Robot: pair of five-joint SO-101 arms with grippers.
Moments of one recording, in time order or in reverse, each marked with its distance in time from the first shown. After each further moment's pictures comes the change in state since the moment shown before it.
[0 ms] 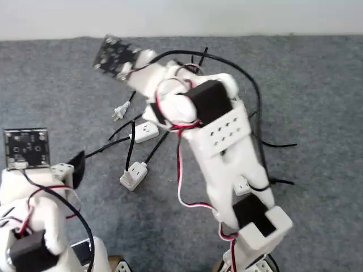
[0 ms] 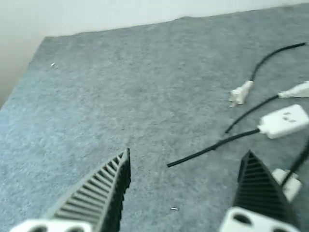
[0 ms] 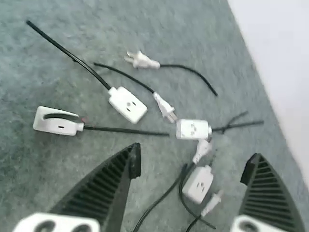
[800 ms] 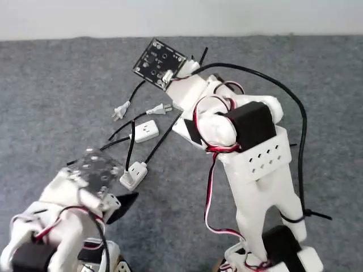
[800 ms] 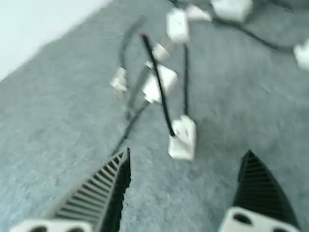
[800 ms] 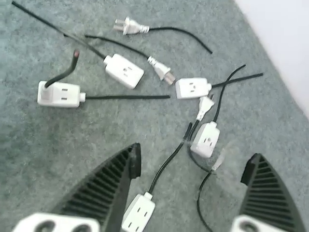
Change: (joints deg) left arm 30.9 -0.5 -6.6 17.1 -8.7; right arm 4.9 -19.9 22.0 0.0 -3.4
